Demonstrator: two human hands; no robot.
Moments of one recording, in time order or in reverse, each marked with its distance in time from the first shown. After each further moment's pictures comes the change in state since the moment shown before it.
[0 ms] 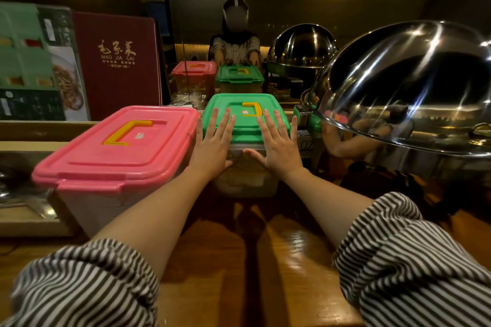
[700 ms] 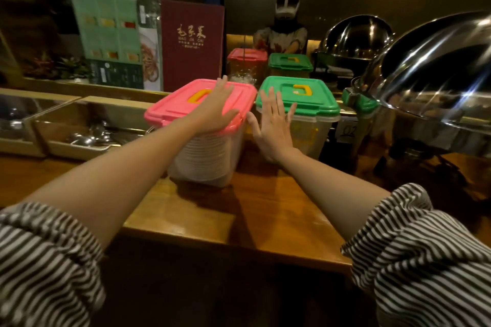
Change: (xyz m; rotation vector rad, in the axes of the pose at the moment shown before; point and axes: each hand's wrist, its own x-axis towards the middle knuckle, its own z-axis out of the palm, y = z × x) left_hand -0.112 -0.085 -0.109 -0.483 0.008 -0.148; right_hand -0.016 -0.157 -0.063 0.488 0.068 0.060
